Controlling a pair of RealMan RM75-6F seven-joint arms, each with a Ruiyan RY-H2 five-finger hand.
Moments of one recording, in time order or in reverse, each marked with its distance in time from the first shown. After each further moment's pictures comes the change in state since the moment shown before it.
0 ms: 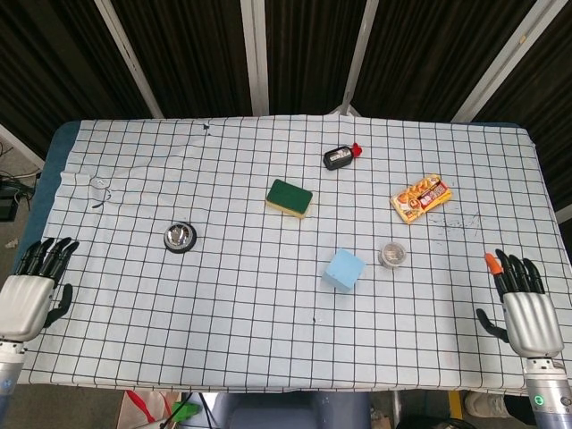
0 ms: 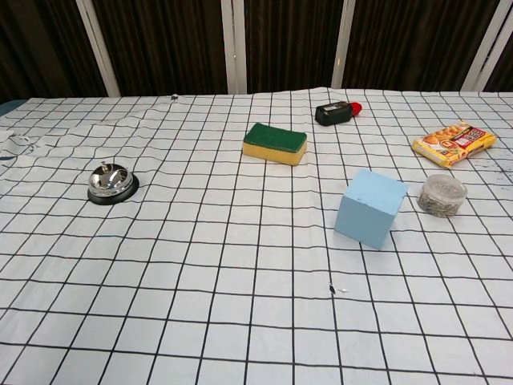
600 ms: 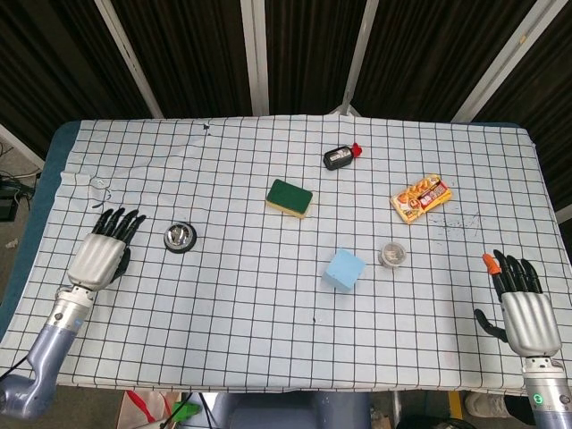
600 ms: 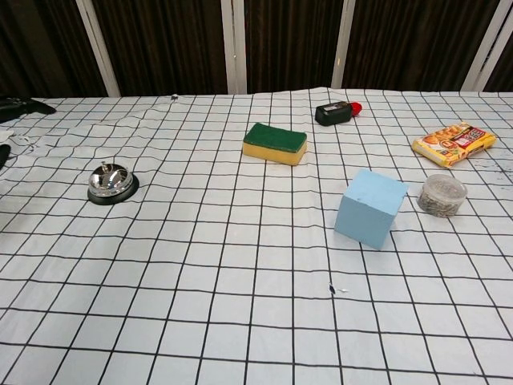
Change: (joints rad) left arm -0.266 -0.260 -0.093 0.283 -0.071 -0.278 0.081; right arm 0.005 0.002 0.000 0.002 0.011 -0.017 0.014
